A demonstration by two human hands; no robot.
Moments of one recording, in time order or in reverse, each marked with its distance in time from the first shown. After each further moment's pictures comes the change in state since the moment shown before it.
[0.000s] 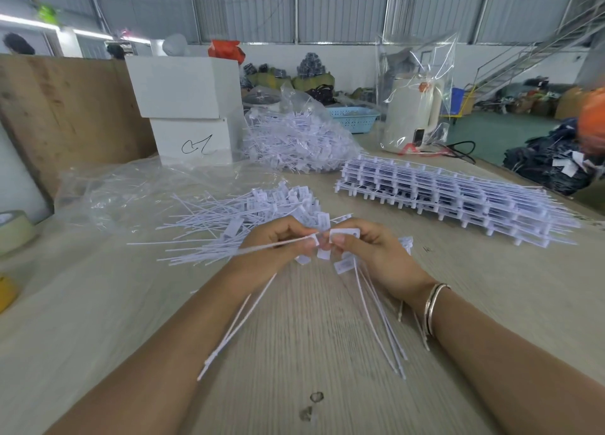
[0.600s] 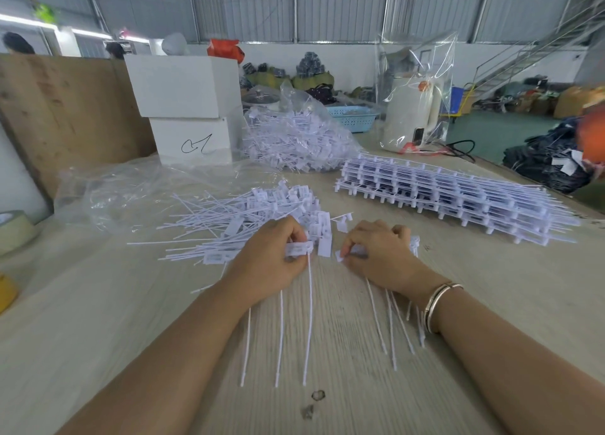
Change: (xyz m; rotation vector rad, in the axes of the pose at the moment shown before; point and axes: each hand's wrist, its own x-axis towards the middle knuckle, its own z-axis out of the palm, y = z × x) left_hand -0.002 -0.009 -0.004 0.708 0.020 0.126; right_hand 0.005 0.011 -0.015 -1.201 -0.028 0.119
